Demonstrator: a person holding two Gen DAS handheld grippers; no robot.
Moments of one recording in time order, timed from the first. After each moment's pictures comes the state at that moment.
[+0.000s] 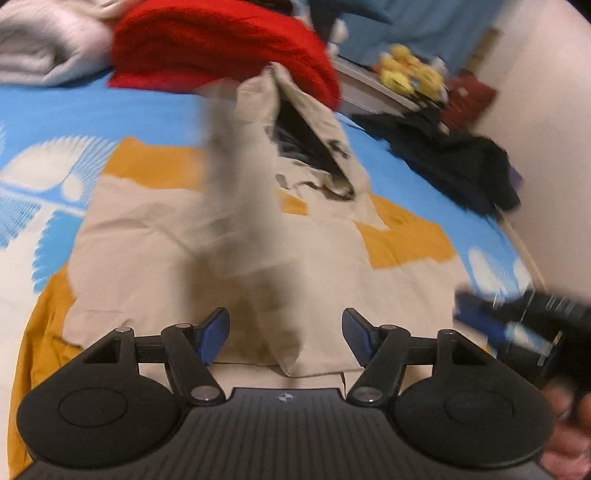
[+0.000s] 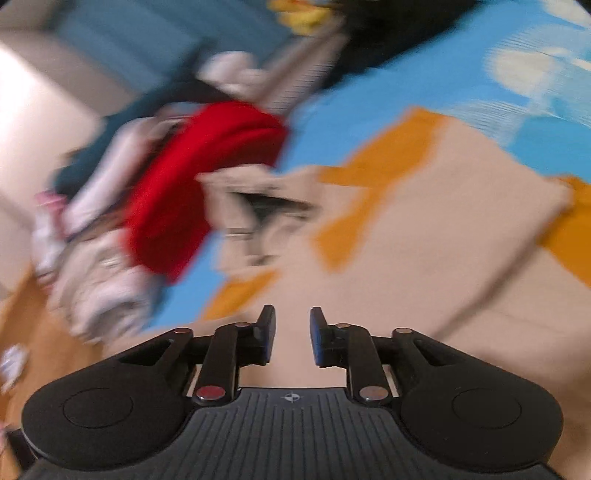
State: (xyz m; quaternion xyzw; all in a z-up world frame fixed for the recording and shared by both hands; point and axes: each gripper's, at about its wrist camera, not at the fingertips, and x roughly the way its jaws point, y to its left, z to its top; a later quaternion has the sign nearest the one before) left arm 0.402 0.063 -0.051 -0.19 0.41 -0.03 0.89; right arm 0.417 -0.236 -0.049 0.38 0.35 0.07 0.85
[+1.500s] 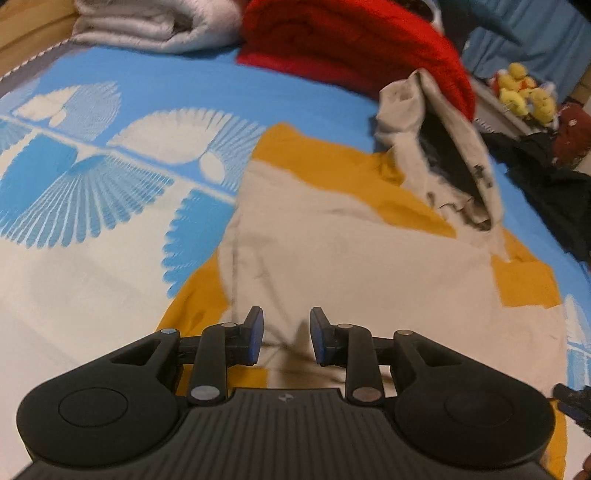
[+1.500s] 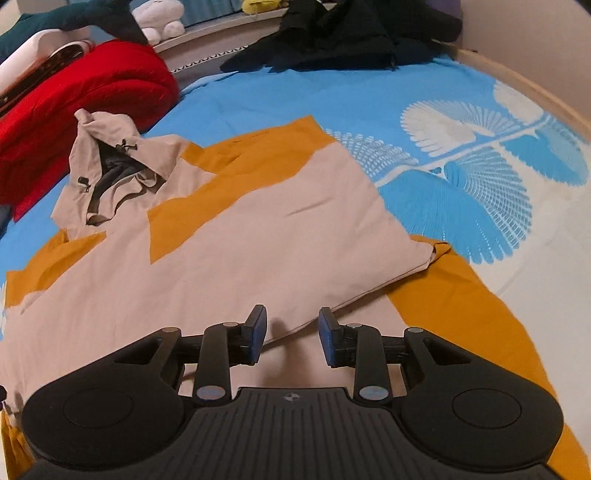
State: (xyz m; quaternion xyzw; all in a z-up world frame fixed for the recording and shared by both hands) left arm 0.415 0.151 -0.066 -0.20 0.46 0.13 0.86; right arm 0.438 -0.239 -0.054 0.14 0.43 -0.09 0.89
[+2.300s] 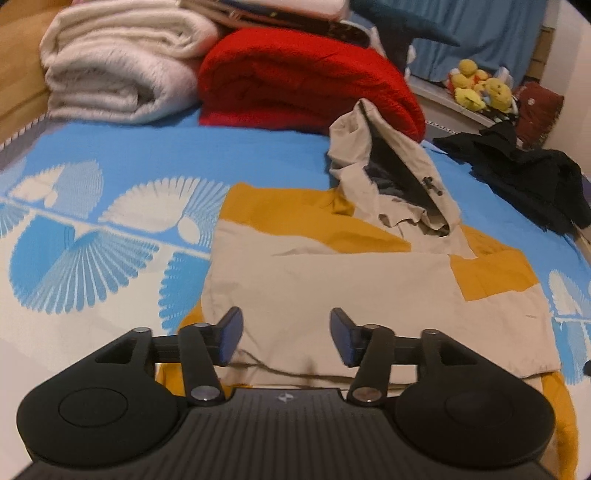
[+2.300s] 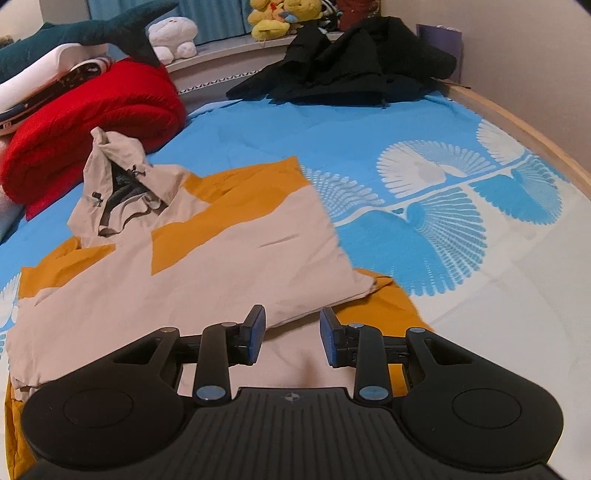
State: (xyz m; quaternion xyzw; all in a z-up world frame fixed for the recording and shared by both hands) left arm 0.389 0.111 -0.003 -0.10 0.40 0.09 0.91; right arm 0.394 -0.271 -0.001 0.11 0.40 -0.08 0.90
